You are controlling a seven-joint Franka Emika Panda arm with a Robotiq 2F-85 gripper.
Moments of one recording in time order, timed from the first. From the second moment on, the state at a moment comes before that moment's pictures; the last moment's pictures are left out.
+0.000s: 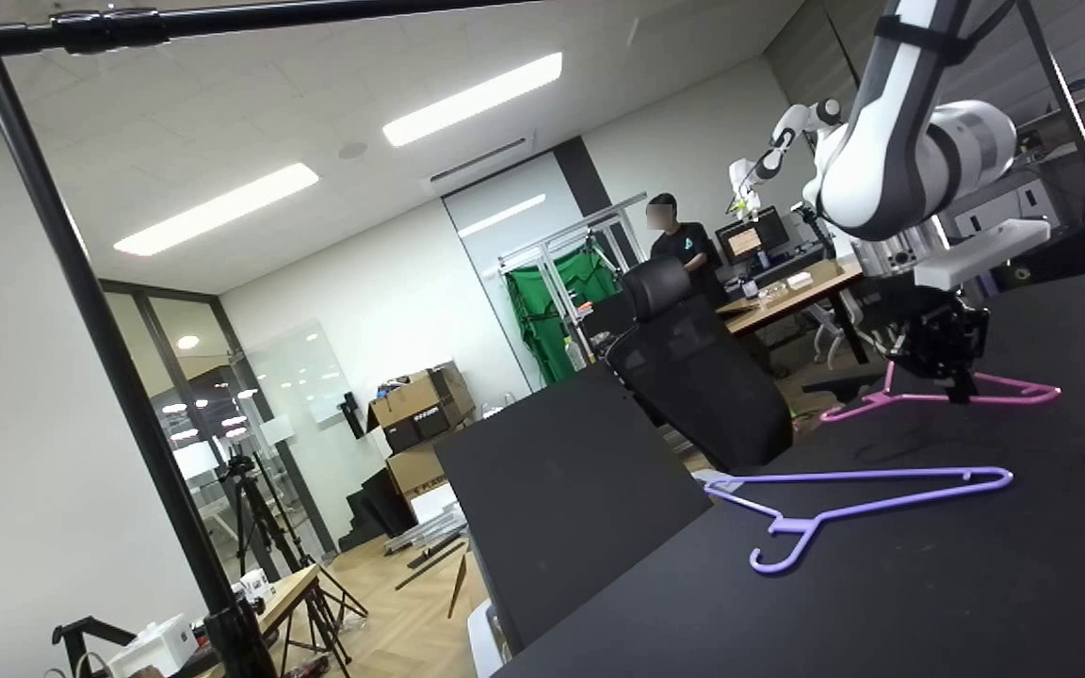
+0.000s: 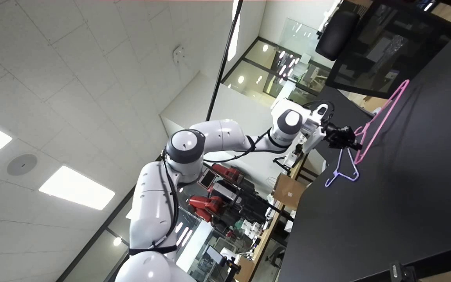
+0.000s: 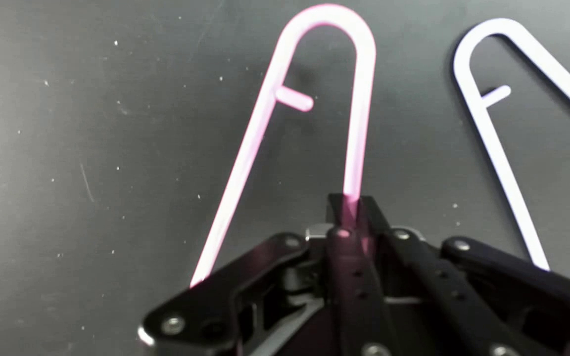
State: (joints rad) arm -0.10 0.91 -0.06 -1.47 0.08 2.42 0.04
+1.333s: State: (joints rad) arm -0.42 0.46 0.09 -1.45 0.55 1.62 -0.75
